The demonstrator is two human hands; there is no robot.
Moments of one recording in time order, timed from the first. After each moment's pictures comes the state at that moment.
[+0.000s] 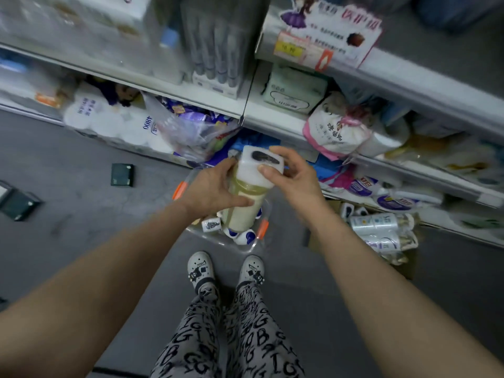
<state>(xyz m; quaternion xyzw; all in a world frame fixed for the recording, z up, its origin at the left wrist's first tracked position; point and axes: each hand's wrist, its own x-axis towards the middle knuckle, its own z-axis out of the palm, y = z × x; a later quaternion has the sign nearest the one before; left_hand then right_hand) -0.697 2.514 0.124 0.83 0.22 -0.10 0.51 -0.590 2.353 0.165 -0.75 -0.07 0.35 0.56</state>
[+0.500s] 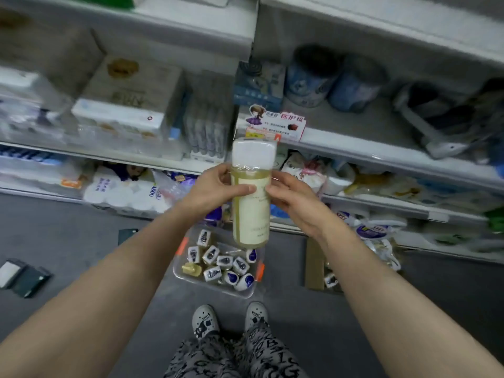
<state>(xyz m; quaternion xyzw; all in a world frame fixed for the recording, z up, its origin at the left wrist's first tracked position) -0.670 2.532 0.290 0.70 0.22 -0.04 0.68 -0.583 2.341 0.304 -0.67 -0.08 0.41 0.62</state>
